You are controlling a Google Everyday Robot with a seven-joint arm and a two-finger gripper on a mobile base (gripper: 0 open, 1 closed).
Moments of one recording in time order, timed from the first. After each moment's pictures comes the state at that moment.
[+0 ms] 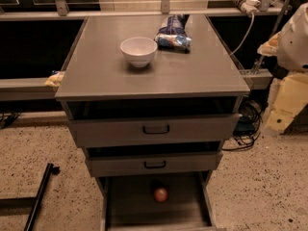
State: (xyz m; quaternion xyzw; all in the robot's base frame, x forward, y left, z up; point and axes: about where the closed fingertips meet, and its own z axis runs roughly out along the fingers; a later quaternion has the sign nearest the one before) arm 0.438 -0.217 0.976 -0.60 0.78 -0.03 0.16
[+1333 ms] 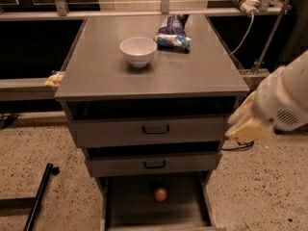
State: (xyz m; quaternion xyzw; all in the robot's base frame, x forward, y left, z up) arm 0.424 -0.188 0.891 -0.55 0.81 0.04 0.21
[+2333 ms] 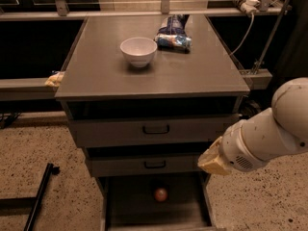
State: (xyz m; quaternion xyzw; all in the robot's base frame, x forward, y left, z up) arm 0.405 -0.141 0.781 -0.52 0.82 0.12 0.22
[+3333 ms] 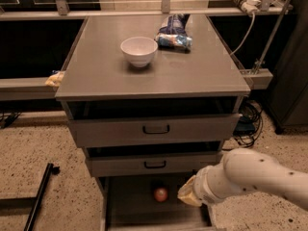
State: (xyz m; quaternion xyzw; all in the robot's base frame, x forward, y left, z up) arm 0.412 -0.112 0.588 -0.53 0.81 0.16 0.21
